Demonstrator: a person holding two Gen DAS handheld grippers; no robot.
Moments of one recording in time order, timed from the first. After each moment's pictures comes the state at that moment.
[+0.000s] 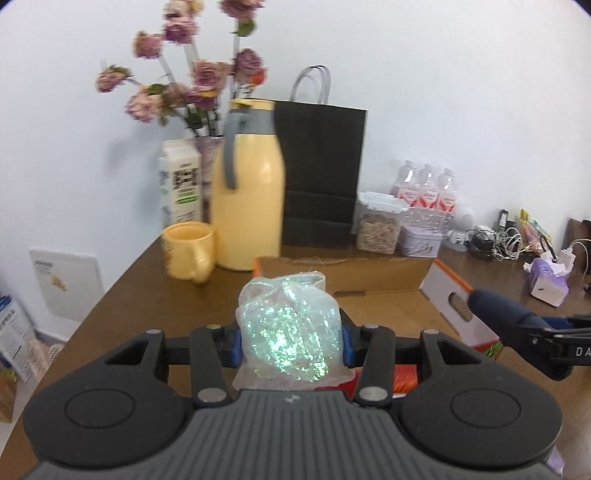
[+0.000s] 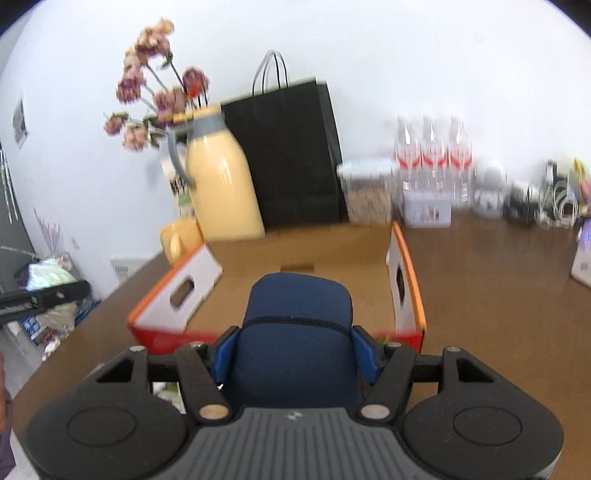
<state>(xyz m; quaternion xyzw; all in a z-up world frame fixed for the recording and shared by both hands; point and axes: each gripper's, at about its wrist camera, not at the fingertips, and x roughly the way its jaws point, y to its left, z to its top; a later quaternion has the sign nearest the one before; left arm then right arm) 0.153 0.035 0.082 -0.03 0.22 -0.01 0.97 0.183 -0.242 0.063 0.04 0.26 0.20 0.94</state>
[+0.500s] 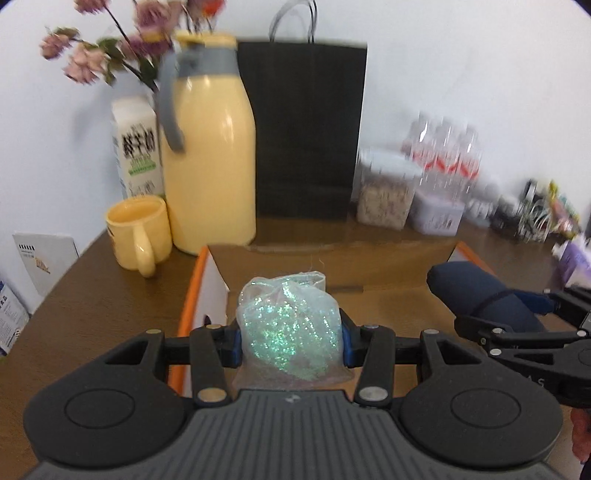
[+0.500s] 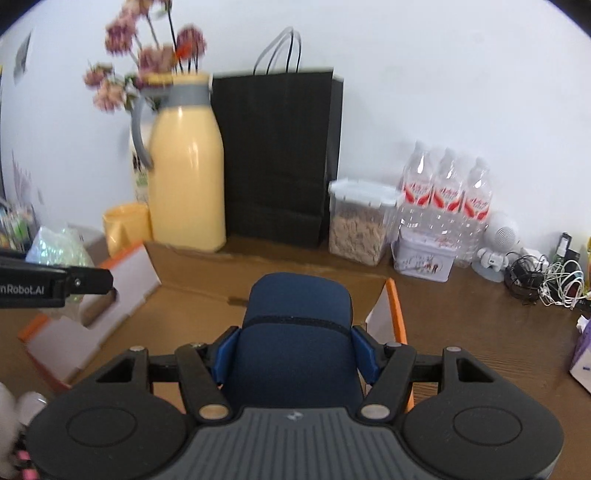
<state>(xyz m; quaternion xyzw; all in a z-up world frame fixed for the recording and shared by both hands) 0.280 -0.011 0.041 -0.02 0.31 0.01 0.95 0.310 -0.202 0.029 -0.09 0.28 0.16 0.94</state>
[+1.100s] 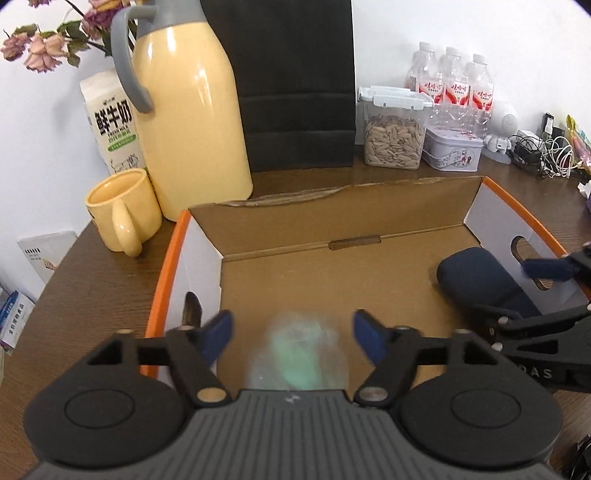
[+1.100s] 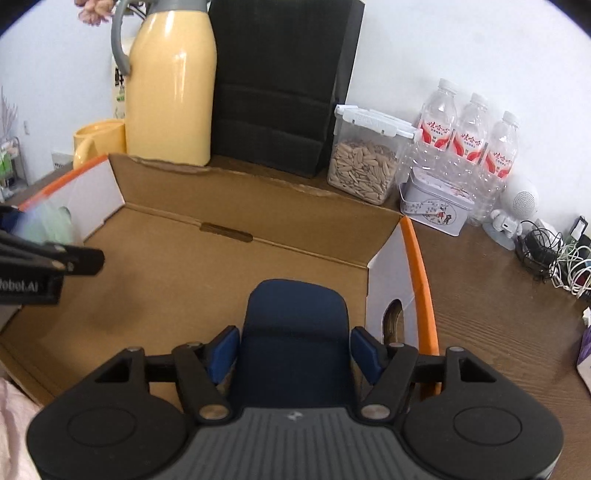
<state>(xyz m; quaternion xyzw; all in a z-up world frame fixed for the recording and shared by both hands) 0.307 -0.027 0.008 0.04 0.36 0.02 0.93 0.340 -0.194 -0.010 -0.13 0.35 0.14 0.92</state>
